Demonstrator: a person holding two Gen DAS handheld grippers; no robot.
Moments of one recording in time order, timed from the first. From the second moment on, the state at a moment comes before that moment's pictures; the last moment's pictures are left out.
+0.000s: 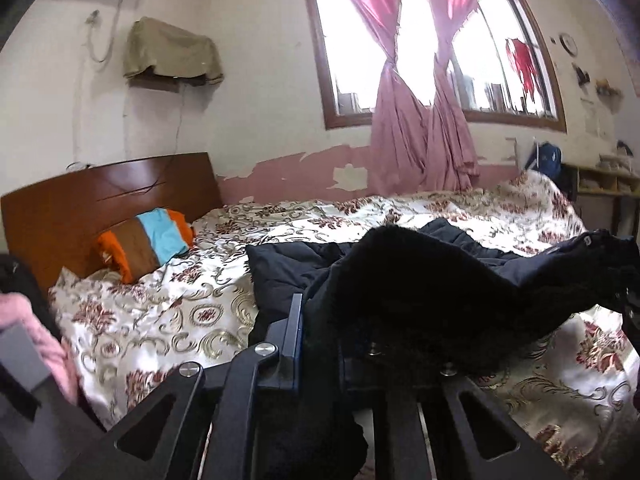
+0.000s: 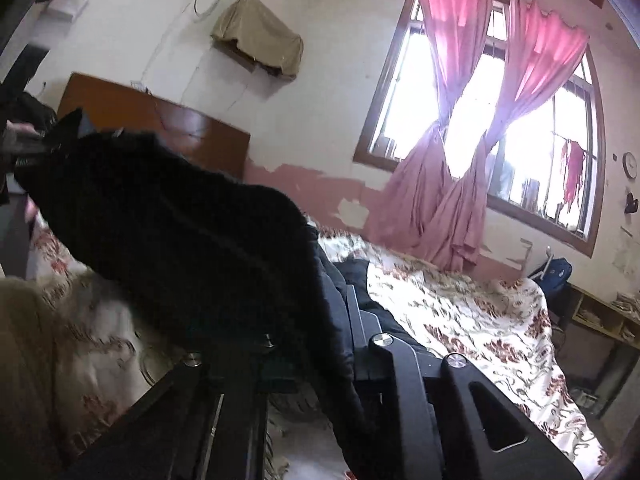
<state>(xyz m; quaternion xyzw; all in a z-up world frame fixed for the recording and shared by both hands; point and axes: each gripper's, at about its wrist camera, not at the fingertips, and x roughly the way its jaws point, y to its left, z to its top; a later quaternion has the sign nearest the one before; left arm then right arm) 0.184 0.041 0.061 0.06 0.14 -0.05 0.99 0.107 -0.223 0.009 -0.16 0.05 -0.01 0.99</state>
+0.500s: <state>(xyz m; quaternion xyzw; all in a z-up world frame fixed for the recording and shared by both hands) 0.281 0.055 0.101 0.03 0.14 -0.05 0.99 0.233 -0.208 0.047 -0.18 -0.02 -0.02 0.98</state>
